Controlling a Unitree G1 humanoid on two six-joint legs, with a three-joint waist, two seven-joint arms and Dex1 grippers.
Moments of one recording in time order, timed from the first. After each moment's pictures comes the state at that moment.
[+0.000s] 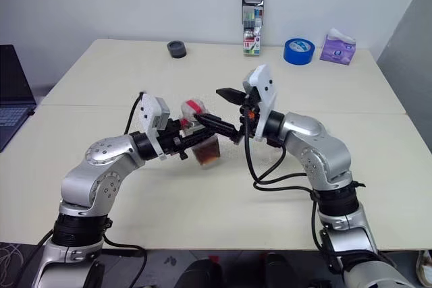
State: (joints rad) left arm -0.45 0.51 0.00 -0.21 -0.46 0.50 -0.83; right arm -0.72 -0.25 0.10 -0.23 0.56 0.72 0.67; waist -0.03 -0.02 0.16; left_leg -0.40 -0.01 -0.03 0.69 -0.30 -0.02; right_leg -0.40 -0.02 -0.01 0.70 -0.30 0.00
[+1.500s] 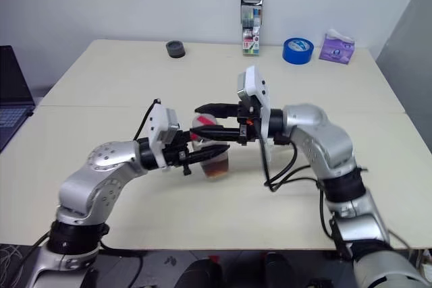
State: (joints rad) left arm -0.39 0.59 -0.04 -0.39 -0.55 0.56 -0.95; right arm -0.90 -0.40 0.23 0.00 0.56 0.50 1.24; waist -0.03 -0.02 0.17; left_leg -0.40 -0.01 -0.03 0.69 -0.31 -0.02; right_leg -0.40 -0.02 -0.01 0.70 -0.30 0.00
